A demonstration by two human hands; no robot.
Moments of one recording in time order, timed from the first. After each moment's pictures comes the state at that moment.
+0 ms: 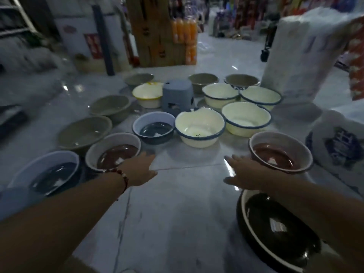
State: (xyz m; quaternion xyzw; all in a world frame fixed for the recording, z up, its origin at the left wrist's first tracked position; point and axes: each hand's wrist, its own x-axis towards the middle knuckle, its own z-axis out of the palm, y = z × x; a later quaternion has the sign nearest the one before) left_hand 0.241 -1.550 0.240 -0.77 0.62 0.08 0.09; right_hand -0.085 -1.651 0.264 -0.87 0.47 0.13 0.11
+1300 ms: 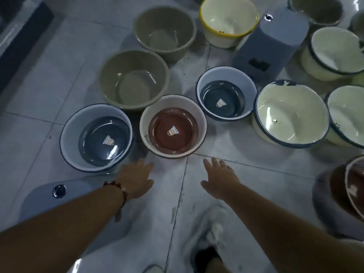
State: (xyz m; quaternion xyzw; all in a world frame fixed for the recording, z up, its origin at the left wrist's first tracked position) left_hand 0.591 -1.559 0.202 -0.79 0.49 0.34 0.17; right_hand 0.379 -1.721 0.228 -0.84 0.36 0.33 0.22
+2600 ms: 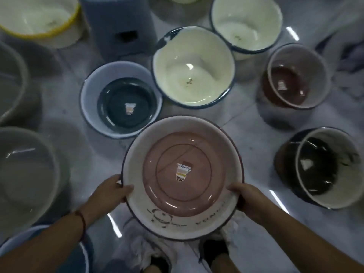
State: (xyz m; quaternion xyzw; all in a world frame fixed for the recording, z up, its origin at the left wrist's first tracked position) left_hand 0.600 -1.834 0.156 -0.71 0.37 0.60 0.02; right_hand 0.230 -1.772 0.204 0.02 0.77 -0.17 0.62
